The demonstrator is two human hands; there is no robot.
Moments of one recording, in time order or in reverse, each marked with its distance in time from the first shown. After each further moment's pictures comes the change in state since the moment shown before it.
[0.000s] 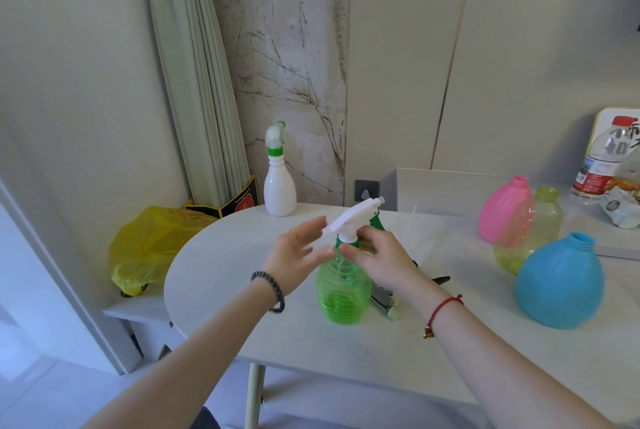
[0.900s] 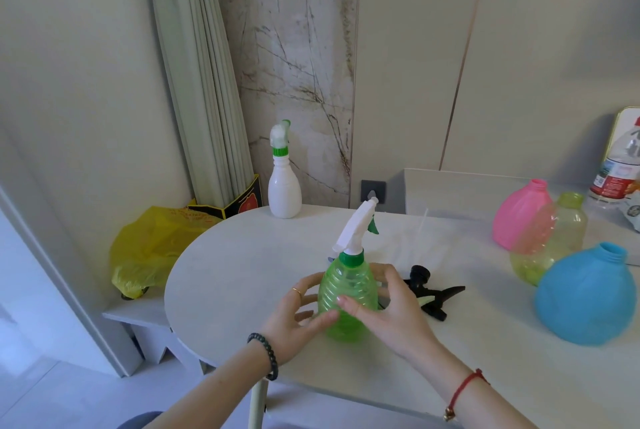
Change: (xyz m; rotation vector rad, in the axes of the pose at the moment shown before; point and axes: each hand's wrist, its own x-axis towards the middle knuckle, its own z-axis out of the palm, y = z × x) left_hand -0.039 -0.059 0.010 -0.004 -0.090 -0.059; right_hand -0.036 0.037 0.027 0.040 0.142 0.082
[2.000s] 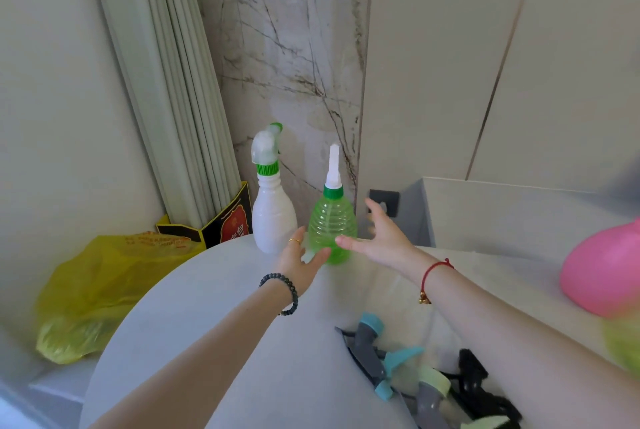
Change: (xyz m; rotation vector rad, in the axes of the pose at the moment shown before) left_hand 0.212 -0.037 -0.046 0.022 0.233 -0.193; right_hand 0.240 0.020 0.005 -0.144 -0.177 0.103
